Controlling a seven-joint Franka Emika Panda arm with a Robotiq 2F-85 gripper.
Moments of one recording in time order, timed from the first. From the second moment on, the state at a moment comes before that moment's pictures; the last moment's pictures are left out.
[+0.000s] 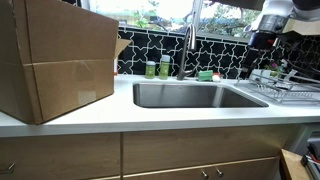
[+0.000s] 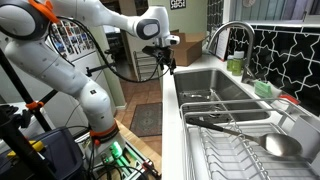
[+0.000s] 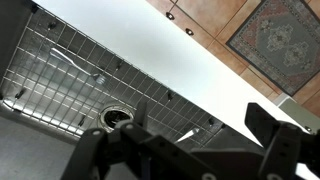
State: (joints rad) arm -0.10 -0.54 -0.17 -2.48 0.04 2.07 -0.12
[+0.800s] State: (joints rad) arm -0.24 -0.30 -0.23 -2.22 -0.04 2.36 -0.08
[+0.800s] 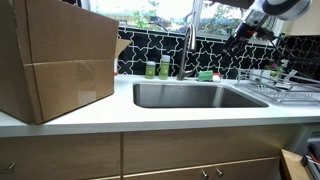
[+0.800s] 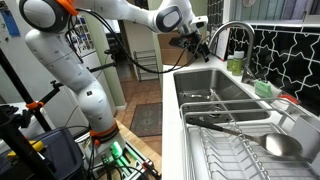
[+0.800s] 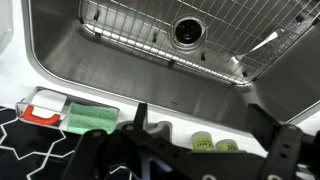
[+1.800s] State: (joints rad) arm -0.30 0.14 -0.29 -1.79 -0.01 2.47 0.05
